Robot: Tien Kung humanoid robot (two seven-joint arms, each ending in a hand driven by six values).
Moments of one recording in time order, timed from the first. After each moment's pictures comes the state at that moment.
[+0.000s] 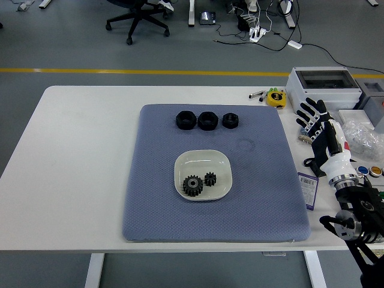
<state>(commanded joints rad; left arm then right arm) -0.07 0.09 -0.68 -0.20 0.87 0.27 0.11 0.31 -0.17 1.17 1.19 -0.76 -0.19 0.29</state>
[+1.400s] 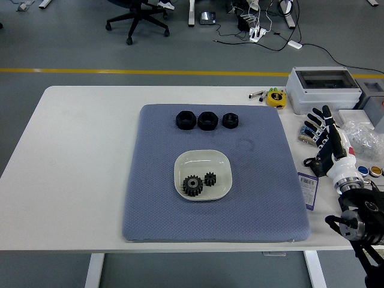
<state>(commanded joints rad) -0.07 0.09 -0.66 -0.20 0.84 0.27 0.10 0.30 -0.17 1.20 1.19 -0.79 -0.24 0.18</state>
